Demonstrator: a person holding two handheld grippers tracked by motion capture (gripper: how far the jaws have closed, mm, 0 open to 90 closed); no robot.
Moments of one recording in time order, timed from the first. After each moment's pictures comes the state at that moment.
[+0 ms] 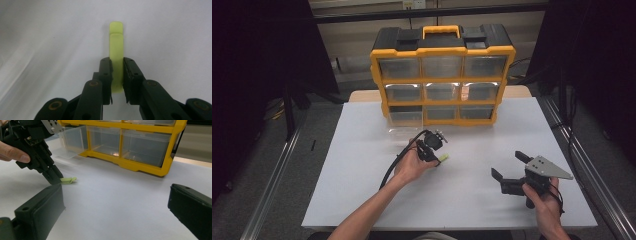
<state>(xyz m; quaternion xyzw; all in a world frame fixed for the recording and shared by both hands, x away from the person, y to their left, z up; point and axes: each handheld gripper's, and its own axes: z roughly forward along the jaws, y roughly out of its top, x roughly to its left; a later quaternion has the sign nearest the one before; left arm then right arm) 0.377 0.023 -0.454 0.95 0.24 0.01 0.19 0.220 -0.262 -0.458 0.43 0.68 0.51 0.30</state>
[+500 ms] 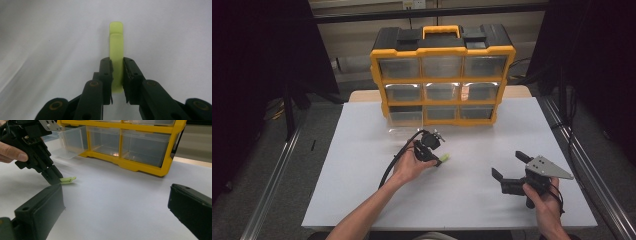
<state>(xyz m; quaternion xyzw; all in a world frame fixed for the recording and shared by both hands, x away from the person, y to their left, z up) 0.377 0.031 -0.455 0.94 0.24 -0.01 0.23 0.220 -0.263 -0.458 0.43 0.68 0.51 0.30</state>
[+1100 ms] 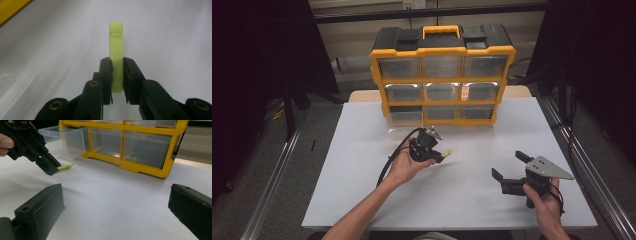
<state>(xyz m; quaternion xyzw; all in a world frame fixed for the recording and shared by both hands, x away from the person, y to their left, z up) 0.366 0.044 -0.432 0.93 0.20 0.01 0.31 0.219 -0.263 -0.457 0.42 0.68 0.52 0.30</state>
